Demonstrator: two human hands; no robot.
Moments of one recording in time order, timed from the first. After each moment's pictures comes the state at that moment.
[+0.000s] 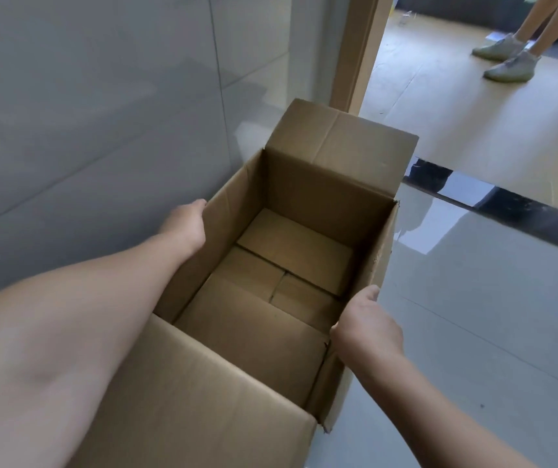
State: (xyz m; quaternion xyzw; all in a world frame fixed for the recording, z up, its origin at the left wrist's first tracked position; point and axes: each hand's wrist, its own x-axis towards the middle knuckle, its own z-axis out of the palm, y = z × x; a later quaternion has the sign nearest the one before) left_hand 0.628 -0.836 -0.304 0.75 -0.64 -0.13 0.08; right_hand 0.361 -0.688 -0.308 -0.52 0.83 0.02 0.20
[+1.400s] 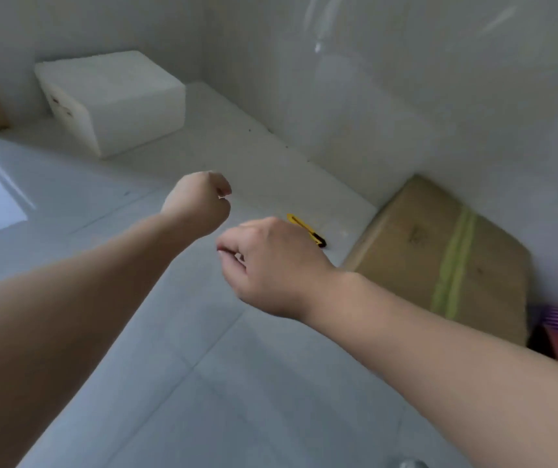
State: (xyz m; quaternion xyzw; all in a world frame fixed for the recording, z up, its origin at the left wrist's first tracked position) left_hand -0.020 -0.411 -0.245 0.06 -0.94 -0.33 0.06; right_hand 0.071 -0.265 -0.163 -0.38 0.92 -0.13 -0.01
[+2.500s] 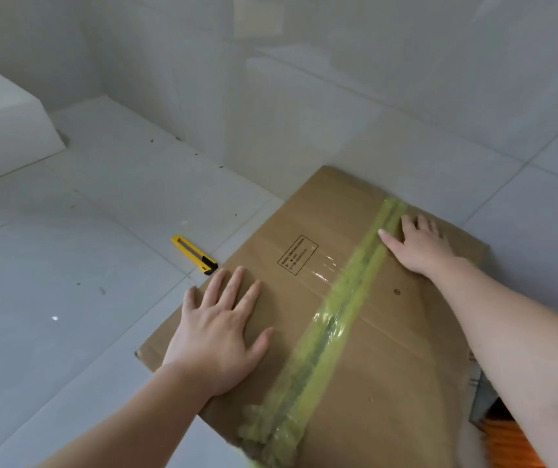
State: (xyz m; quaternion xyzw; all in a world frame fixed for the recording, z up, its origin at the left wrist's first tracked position) left_hand -0.030 -0.044 -0.343 -0.08 -0.99 -0.07 -0.02; right_hand -0.209 0.300 -0.315 0.09 0.99 0.03 0.09
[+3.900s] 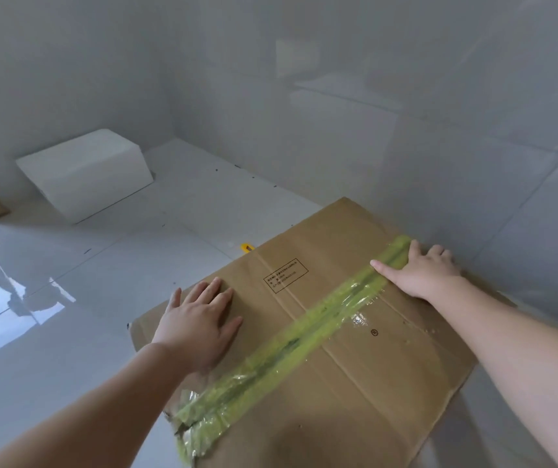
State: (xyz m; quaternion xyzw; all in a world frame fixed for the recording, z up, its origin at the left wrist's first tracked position) left_hand 0.019 -0.177 -0.314 -0.02 -1.00 -0.01 -0.06; right_hand -0.126 0.188 -0.310 0.14 0.98 0.04 0.13
